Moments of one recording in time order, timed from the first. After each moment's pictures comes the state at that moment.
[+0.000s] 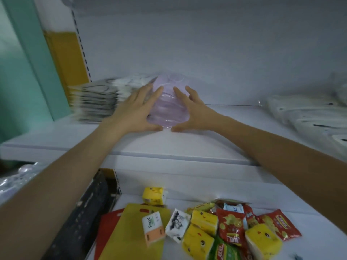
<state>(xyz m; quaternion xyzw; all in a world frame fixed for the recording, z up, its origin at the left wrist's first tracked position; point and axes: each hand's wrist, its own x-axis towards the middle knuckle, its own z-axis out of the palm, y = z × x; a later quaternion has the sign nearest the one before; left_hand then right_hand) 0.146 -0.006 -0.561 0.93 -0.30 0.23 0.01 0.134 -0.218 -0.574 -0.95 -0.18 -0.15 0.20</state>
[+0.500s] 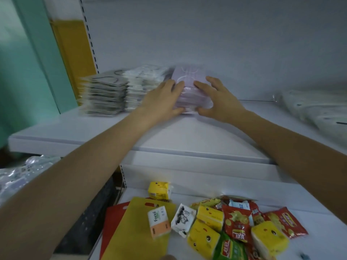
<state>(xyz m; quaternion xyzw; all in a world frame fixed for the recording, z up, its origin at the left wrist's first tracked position) 0.163 -0.041 -0.561 0.90 -0.32 0.30 0.00 0.142 -0.237 -0.573 -0.94 -0.14 -0.28 0.14</state>
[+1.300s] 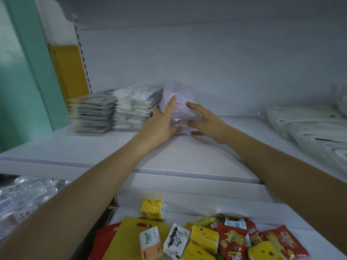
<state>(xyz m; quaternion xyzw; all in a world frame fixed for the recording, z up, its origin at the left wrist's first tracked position) 0.152 -0.074 -0.572 0.93 -0.23 0.17 0.23 0.133 -0.240 -0.574 -0.81 -0.11 -0.09 0.57</state>
